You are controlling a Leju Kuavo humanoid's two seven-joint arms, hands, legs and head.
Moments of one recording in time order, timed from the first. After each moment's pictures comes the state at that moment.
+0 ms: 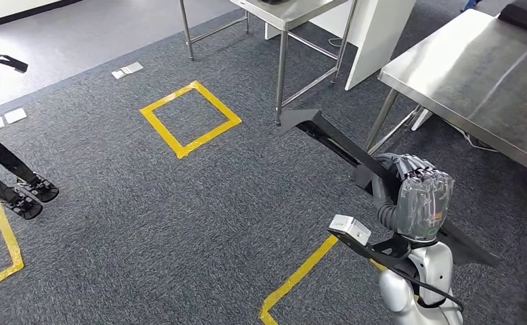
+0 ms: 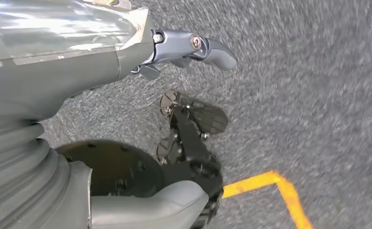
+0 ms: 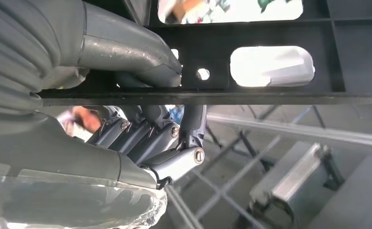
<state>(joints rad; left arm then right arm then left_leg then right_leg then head) -0.05 -0.10 -0.76 -0.19 1.13 0.17 -0.40 -0.17 -0.12 0.27 -1.74 1.19 -0.56 -0.07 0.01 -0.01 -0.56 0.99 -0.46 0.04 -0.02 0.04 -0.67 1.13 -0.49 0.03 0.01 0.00</state>
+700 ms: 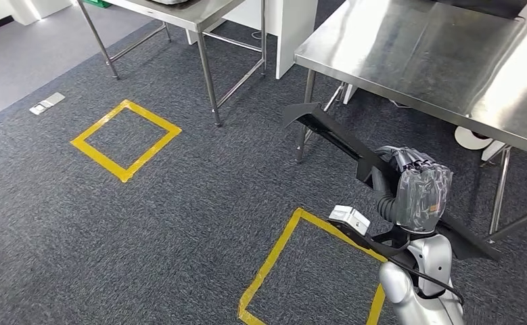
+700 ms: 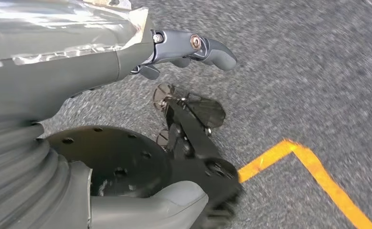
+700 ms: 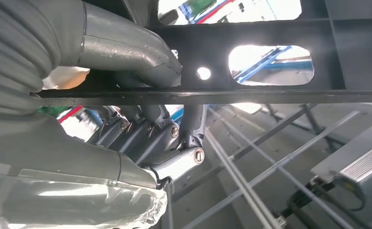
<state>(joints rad) -0.07 -0.13 -0.74 -0.19 1.13 0.21 -0.40 -0.21 -0.12 0.28 -1.71 1.19 -0.56 -0.05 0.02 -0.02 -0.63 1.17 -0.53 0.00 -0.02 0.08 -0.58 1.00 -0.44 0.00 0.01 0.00</state>
